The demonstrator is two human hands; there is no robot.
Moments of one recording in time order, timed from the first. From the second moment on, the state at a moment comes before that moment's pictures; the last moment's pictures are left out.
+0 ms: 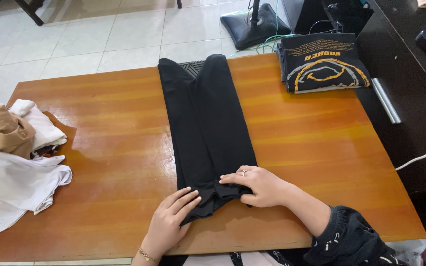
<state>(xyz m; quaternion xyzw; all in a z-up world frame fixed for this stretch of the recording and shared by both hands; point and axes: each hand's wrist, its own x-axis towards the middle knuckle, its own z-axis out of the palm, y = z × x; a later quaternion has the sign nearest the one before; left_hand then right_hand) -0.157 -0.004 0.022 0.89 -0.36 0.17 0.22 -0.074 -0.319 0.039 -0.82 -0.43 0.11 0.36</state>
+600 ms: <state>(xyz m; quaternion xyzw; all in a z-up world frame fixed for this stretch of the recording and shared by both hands) -0.152 -0.008 0.061 0.74 -0.26 -0.27 0.55 -0.043 -0.379 -0.102 -0.64 -0.40 0.38 0.54</state>
